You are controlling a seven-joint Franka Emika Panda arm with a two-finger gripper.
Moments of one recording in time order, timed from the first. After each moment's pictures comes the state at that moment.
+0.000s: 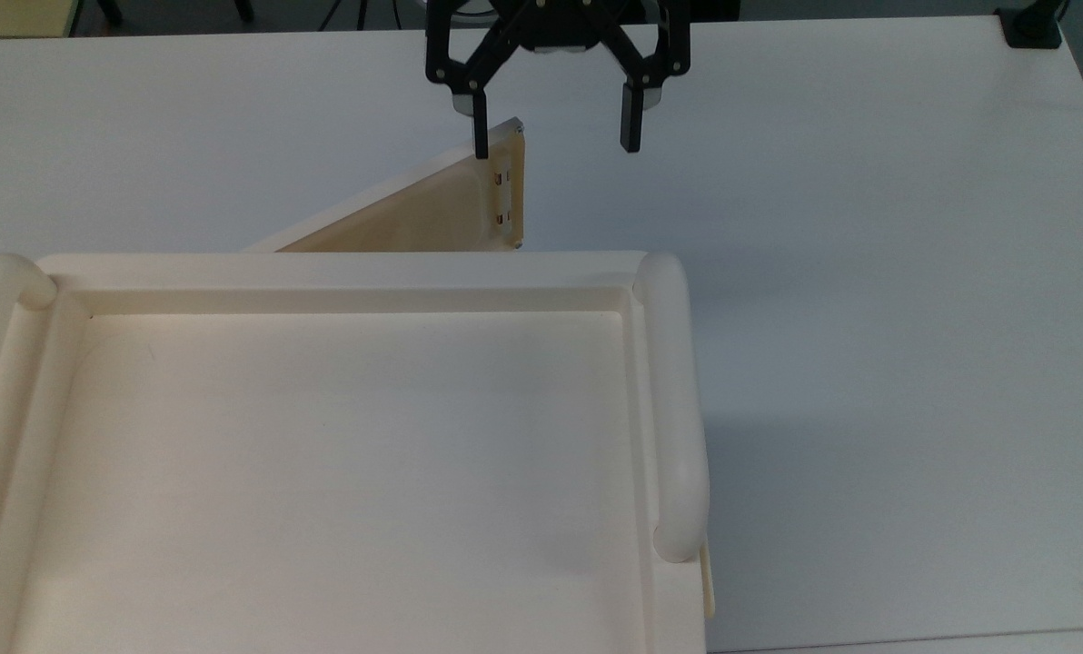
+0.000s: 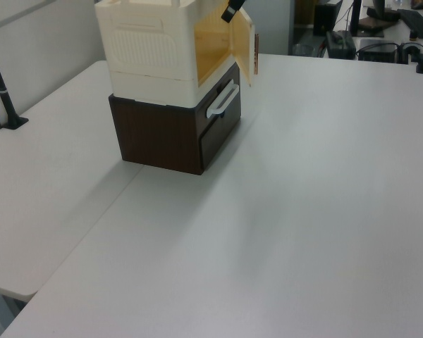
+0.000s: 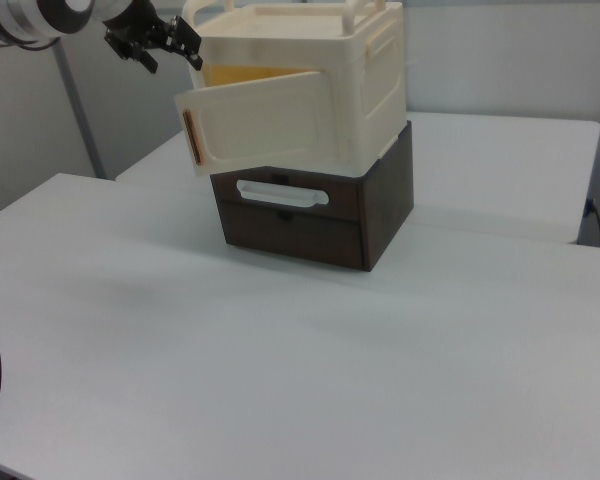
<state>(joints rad) 0.26 0.24 -0.08 -1.27 -0.09 2.13 0.04</state>
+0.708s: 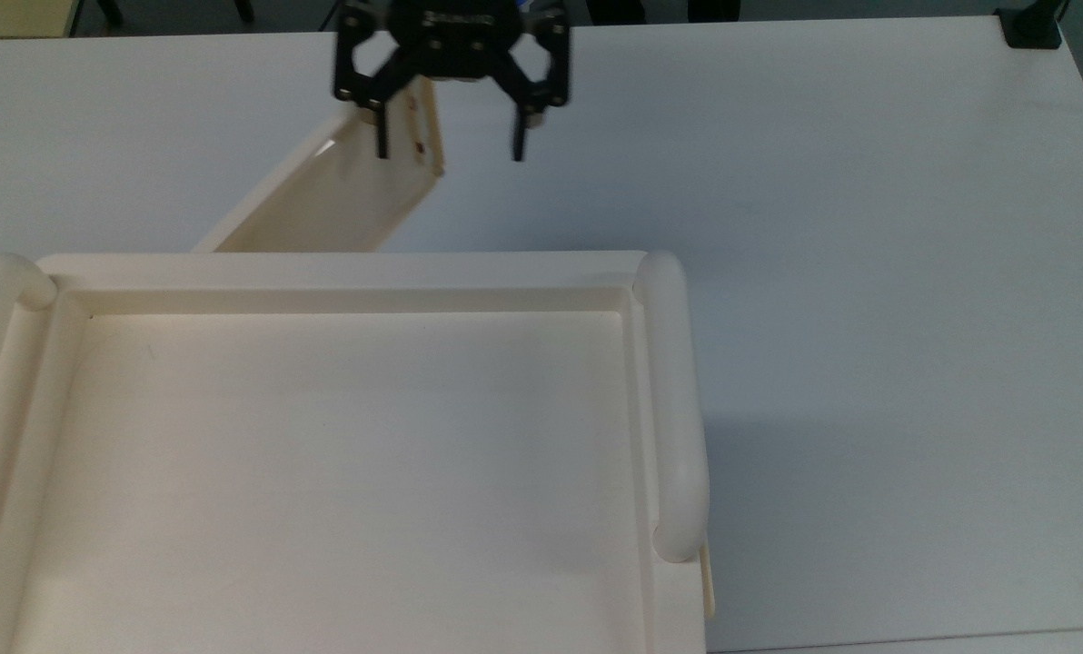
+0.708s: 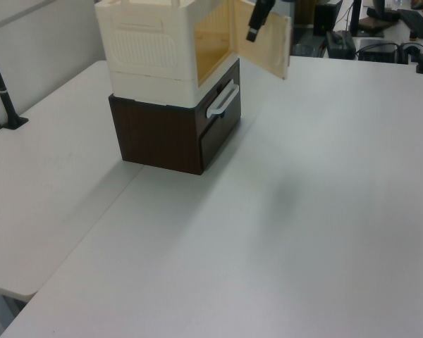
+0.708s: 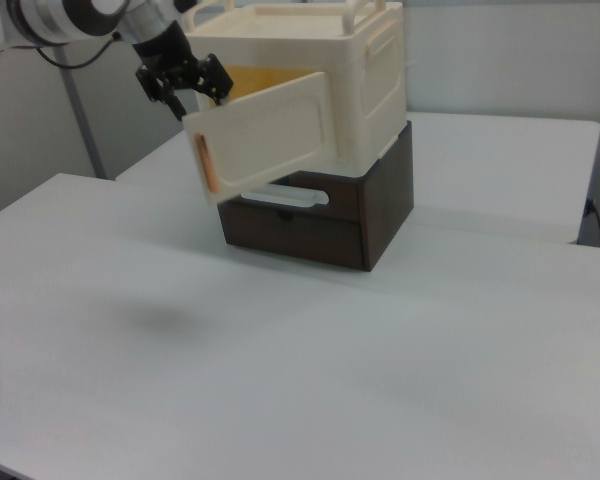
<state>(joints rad) 0.20 0.23 -0.11 -1.29 -0.09 1.87 -0.02</state>
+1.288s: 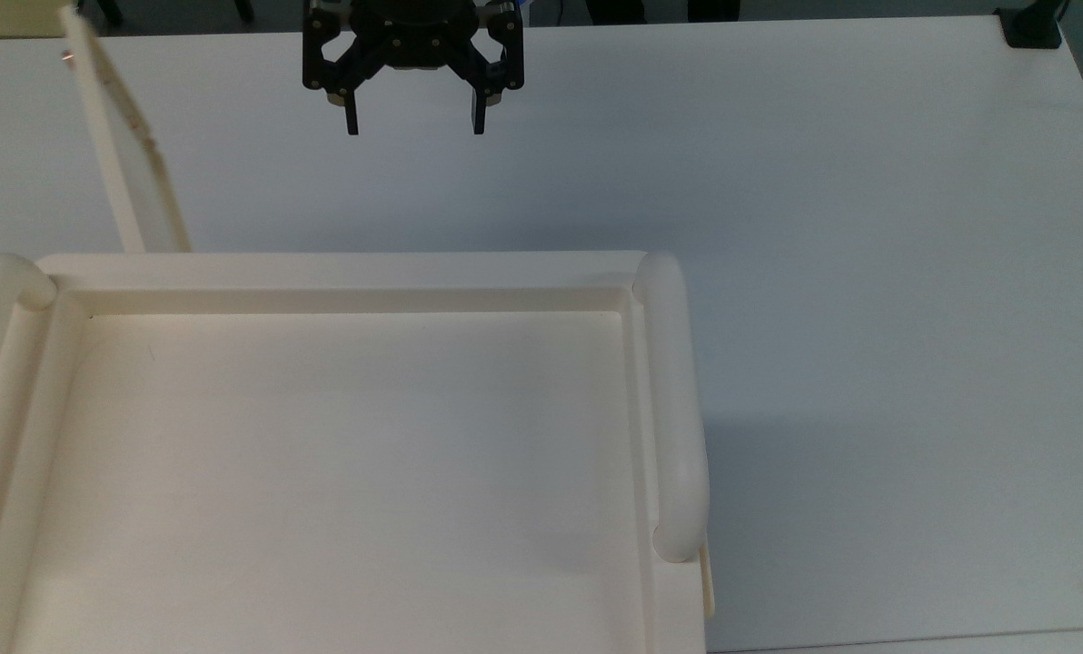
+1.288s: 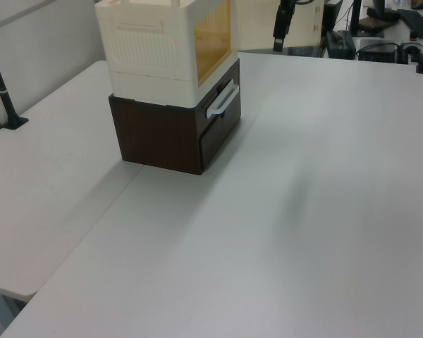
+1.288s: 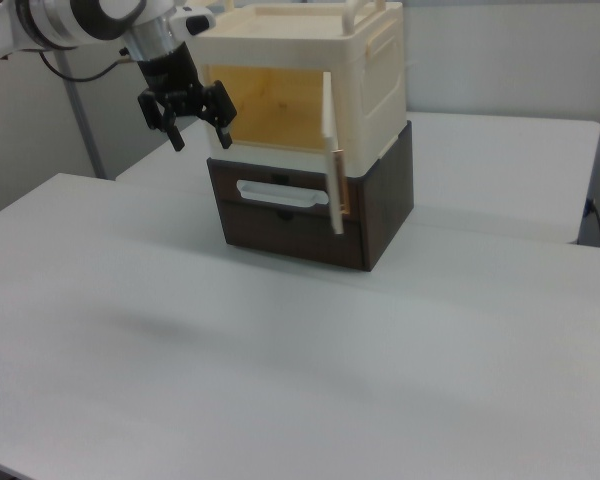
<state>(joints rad) 0.18 0.22 -0.12 -1.32 -0.09 1.70 -0.09</state>
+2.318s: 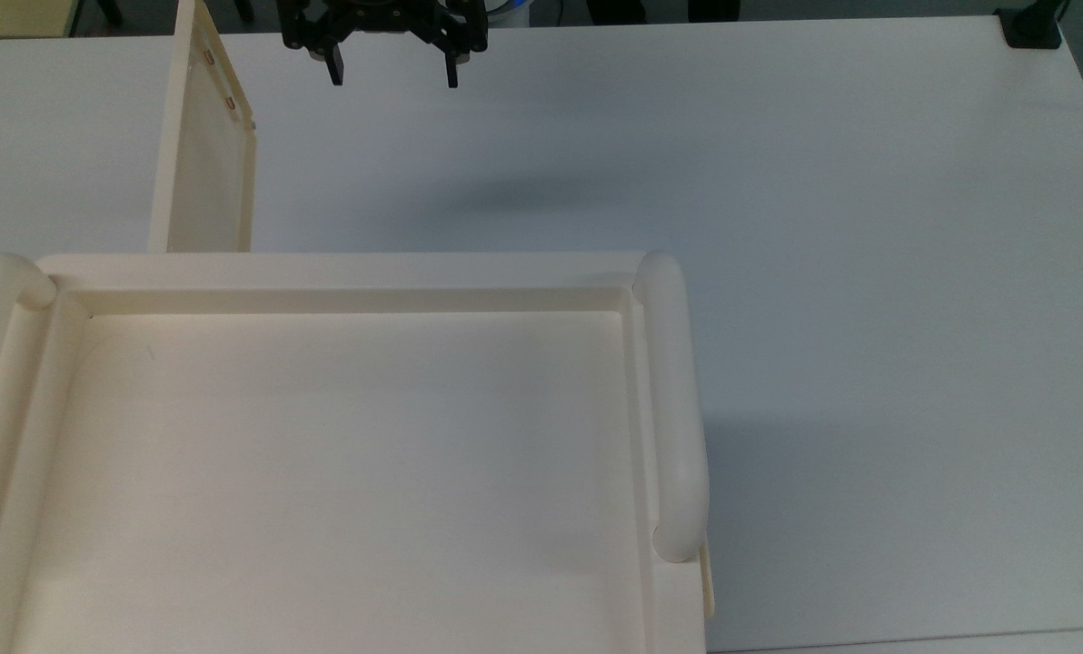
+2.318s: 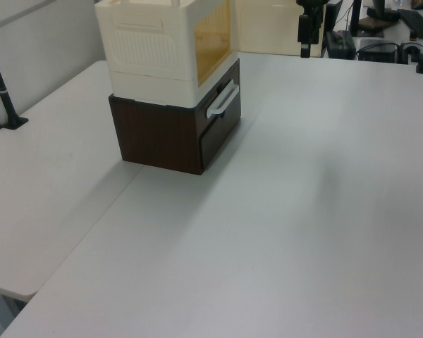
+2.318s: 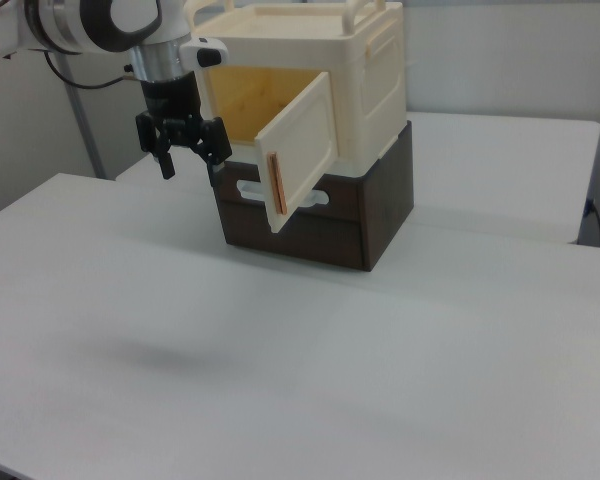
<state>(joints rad) 0.11 0.14 -0.11 -1.44 -0.01 1.56 -0.03</state>
